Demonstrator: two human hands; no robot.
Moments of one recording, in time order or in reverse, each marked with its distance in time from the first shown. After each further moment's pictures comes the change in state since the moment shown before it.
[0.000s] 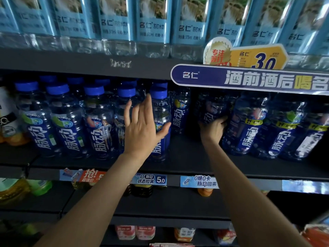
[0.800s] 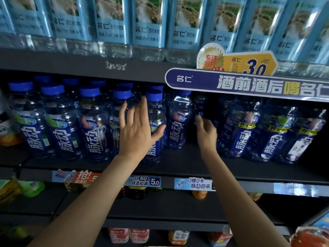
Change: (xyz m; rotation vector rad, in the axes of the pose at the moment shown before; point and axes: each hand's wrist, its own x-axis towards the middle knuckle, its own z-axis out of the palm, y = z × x) left_hand 0.000 0.002 -0.001 0.026 -0.048 -0.014; right_hand -0.021 0.003 -0.013 0.379 -0.198 -0.142
